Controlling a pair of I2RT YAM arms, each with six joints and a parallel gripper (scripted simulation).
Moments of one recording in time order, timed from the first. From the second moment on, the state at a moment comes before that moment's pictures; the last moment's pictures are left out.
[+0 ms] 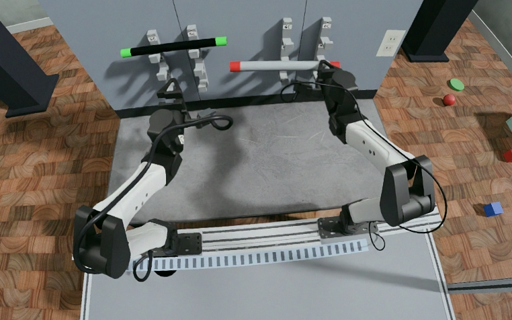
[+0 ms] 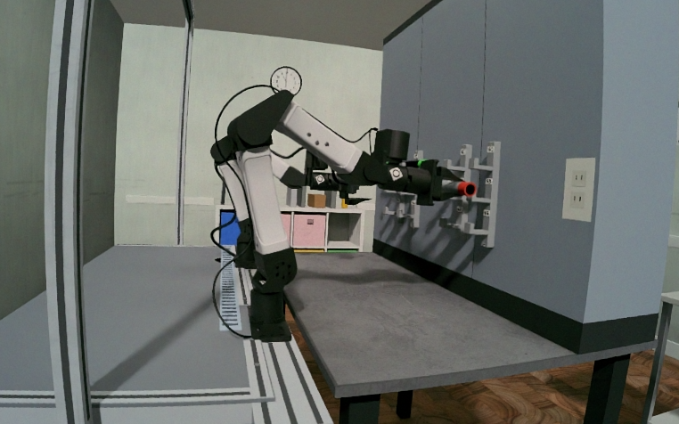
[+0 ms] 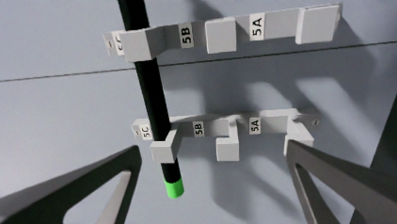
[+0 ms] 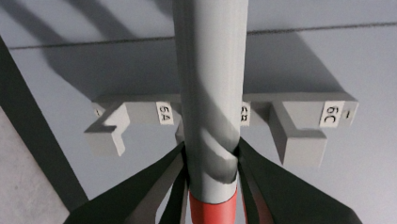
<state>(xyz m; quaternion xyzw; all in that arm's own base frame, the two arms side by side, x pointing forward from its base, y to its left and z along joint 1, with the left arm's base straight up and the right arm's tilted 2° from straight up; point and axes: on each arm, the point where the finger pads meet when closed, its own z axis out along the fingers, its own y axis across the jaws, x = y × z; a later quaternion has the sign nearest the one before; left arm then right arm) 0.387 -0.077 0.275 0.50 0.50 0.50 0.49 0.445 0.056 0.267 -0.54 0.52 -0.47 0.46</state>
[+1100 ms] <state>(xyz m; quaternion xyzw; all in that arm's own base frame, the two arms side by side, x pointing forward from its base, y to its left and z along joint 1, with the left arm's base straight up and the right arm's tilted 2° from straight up) 0.387 -0.077 0.275 0.50 0.50 0.50 0.49 0.442 -0.010 0.264 -0.54 0.54 -0.46 0.46</state>
